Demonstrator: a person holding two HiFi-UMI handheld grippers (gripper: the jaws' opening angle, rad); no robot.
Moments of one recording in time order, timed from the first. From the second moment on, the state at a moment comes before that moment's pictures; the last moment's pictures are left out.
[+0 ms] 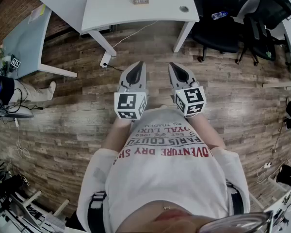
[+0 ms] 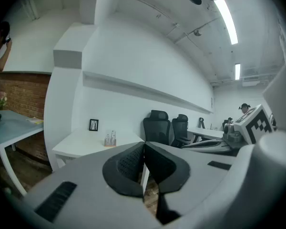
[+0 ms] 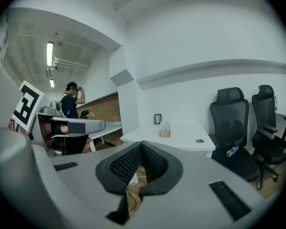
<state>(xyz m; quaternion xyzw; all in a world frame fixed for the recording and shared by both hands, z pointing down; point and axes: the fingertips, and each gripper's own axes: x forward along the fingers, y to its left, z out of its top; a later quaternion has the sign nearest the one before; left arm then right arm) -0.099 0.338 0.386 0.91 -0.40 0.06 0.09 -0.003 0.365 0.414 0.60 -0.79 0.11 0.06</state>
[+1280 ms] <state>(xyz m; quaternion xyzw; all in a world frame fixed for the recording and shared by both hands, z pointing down) -0.050 0.306 0.424 0.89 -0.43 0.08 0.13 0.068 0.342 0.451 0.59 -0.79 0.16 0.06</state>
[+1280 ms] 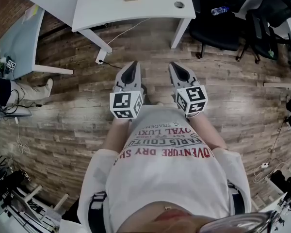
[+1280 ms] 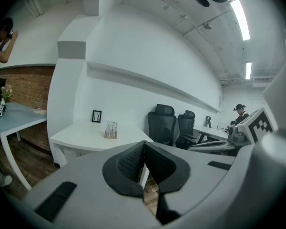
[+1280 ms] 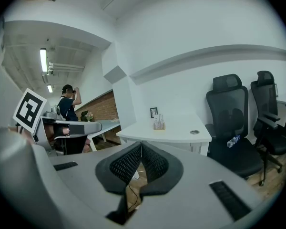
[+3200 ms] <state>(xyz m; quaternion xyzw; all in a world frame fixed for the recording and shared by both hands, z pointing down) -0.062 -0.146 0.455 0.89 -0.42 0.09 0.16 0.059 -0.107 0.486 0.56 -0.79 0.22 0.10</state>
